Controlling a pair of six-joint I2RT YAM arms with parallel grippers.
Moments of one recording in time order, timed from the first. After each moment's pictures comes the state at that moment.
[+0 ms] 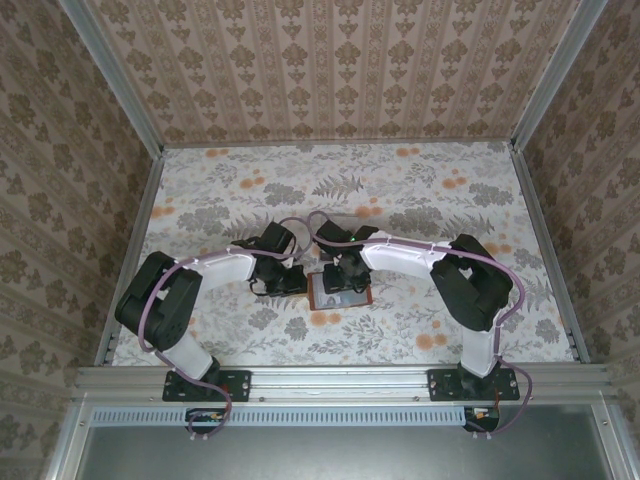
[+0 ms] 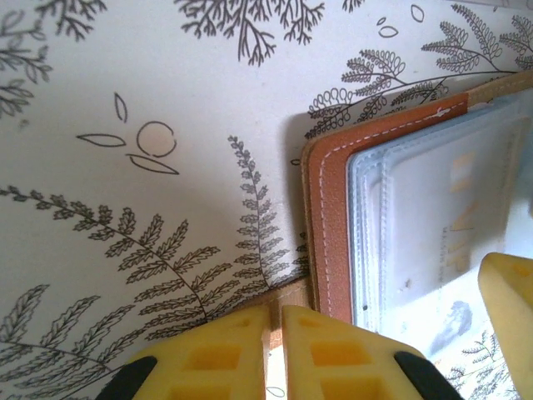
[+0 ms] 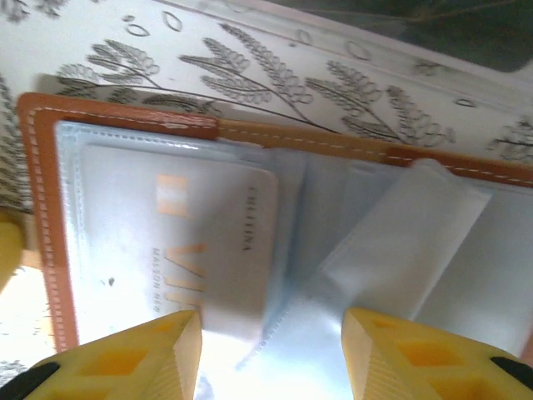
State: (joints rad) left arm -0.61 1.62 0.80 -0.43 0.40 -0.56; right arm 0.80 1.88 1.26 -0.75 -0.02 0.63
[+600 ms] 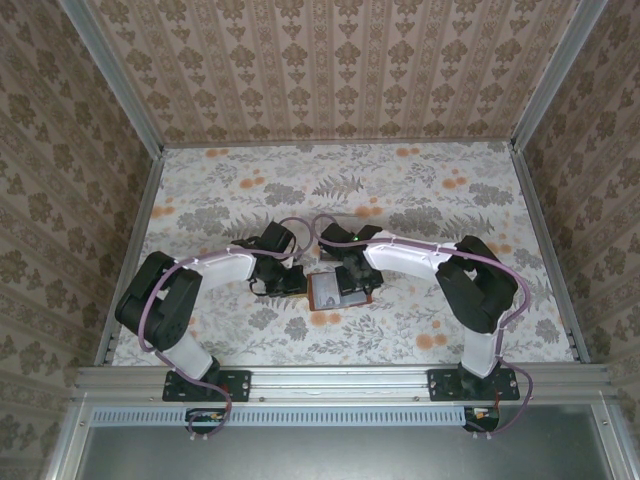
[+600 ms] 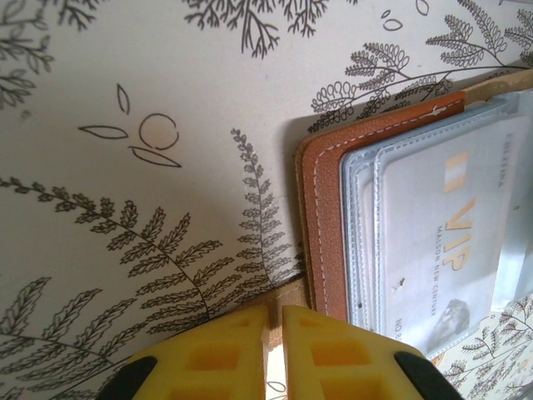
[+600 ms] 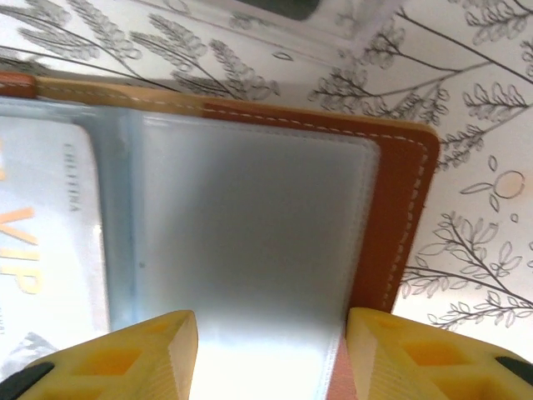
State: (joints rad) left arm -0.61 1.62 0.81 -0.45 0.41 -0.56; right arm 0.79 1.85 1.24 -0.86 0.10 0.60
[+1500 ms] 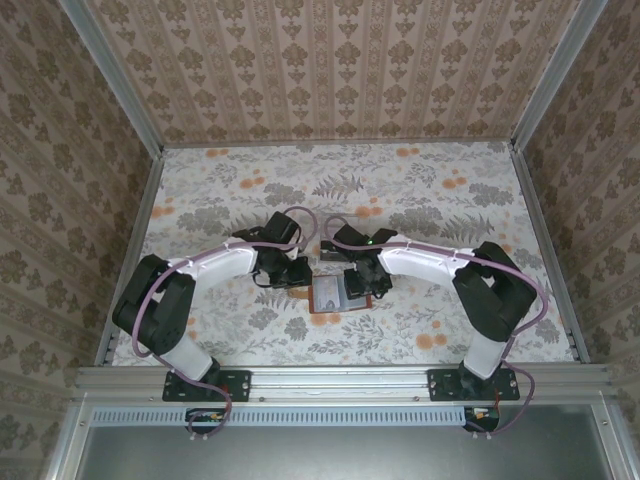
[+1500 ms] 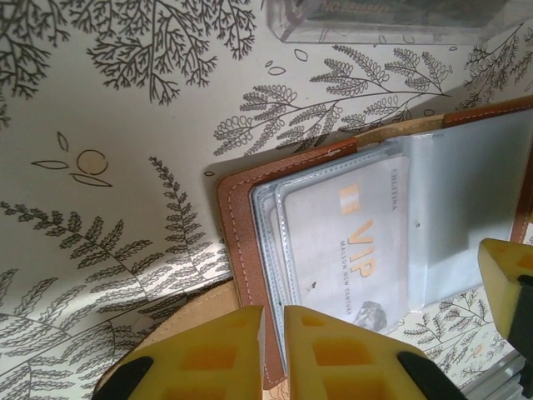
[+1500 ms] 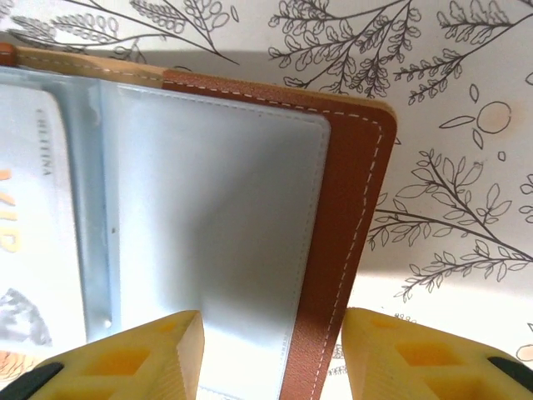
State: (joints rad) left arm -0.64 1.59 0.91 -0.55 0.39 -0.56; right arm 0.76 1.74 1.13 -0.82 0.03 0.60
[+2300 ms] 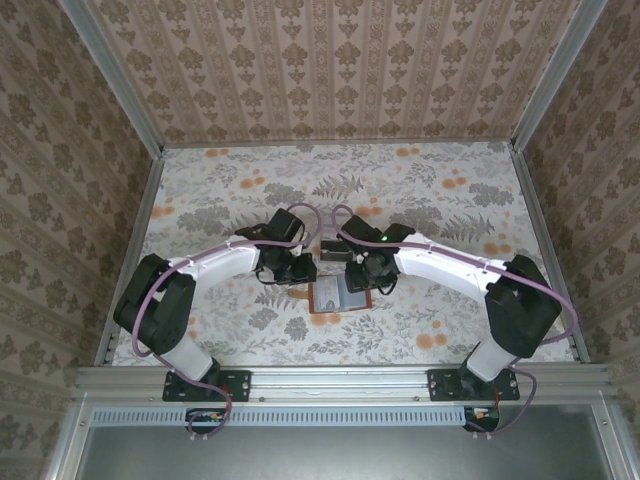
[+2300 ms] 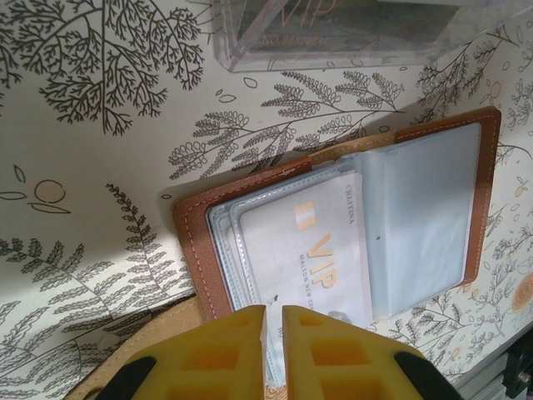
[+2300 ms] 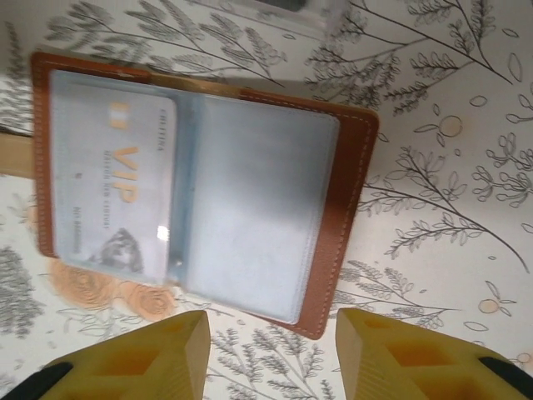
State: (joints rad) left arm -0.66 1.60 0.94 -0.53 0.40 -0.58; right arm 0.76 1.60 1.15 -0.87 0.00 0.58
